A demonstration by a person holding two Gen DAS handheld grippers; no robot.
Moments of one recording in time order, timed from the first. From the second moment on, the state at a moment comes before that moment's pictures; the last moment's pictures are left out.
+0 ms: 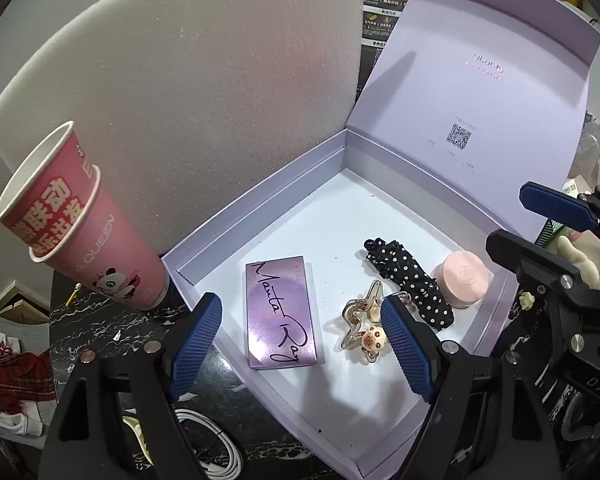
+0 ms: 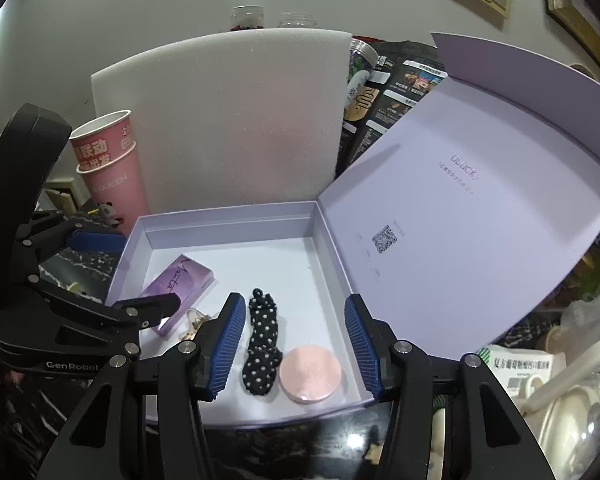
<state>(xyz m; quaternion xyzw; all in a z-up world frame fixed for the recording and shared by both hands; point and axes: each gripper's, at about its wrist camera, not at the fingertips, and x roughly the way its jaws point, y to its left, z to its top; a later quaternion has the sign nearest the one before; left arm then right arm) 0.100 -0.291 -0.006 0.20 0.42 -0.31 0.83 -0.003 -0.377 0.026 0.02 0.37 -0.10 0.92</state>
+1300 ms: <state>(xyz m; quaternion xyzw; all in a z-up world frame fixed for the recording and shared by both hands) -0.010 -0.191 0.054 0.16 0.34 -0.28 0.88 -0.095 -0.329 0.057 0.02 0.33 -0.10 0.94</state>
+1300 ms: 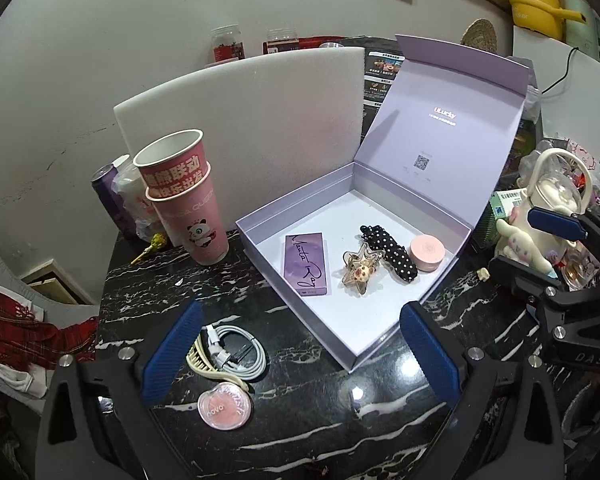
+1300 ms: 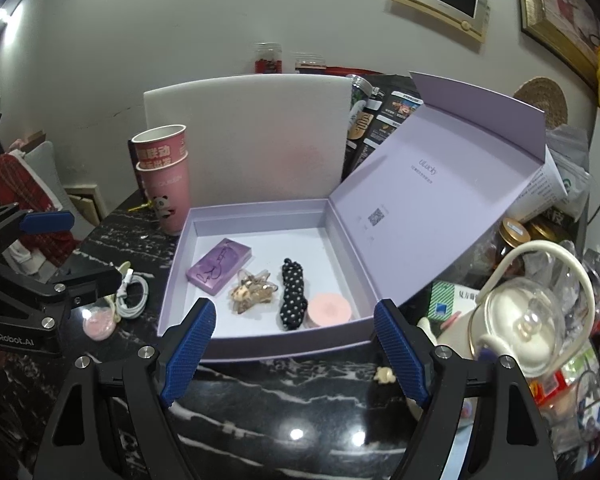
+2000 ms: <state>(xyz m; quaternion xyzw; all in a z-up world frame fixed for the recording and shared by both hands) -0.053 -0.144 0.036 0.13 0.36 -0.26 0.89 -0.127 -0.282 0.039 0.02 0.34 -0.04 0.94</state>
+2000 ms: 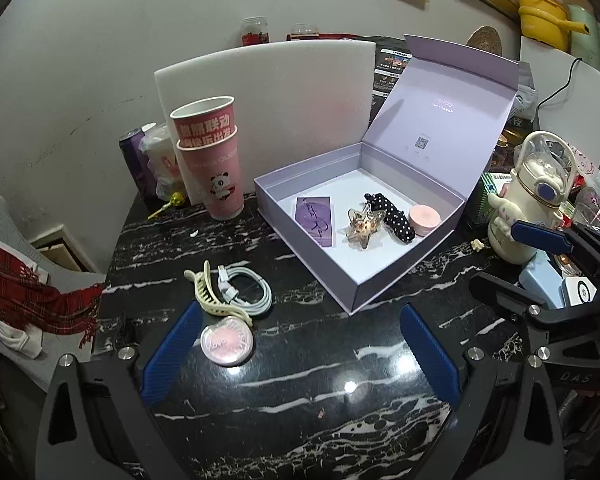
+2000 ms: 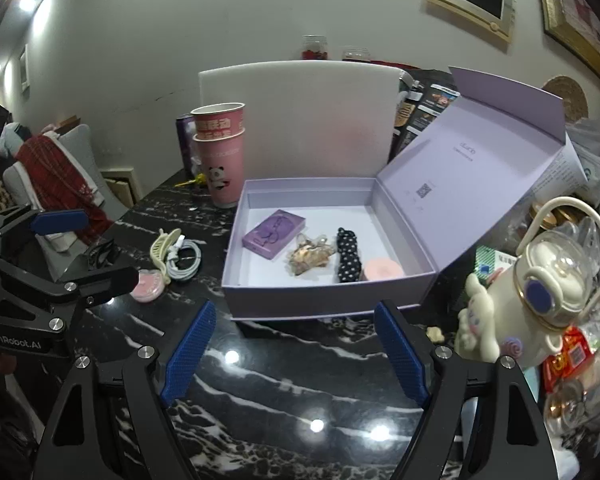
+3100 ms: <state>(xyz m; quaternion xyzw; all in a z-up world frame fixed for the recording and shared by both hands) -0.032 -0.020 0.022 0.05 0.41 -0.11 0.90 -0.063 -0.186 0.011 0.01 0.36 0.14 0.92</state>
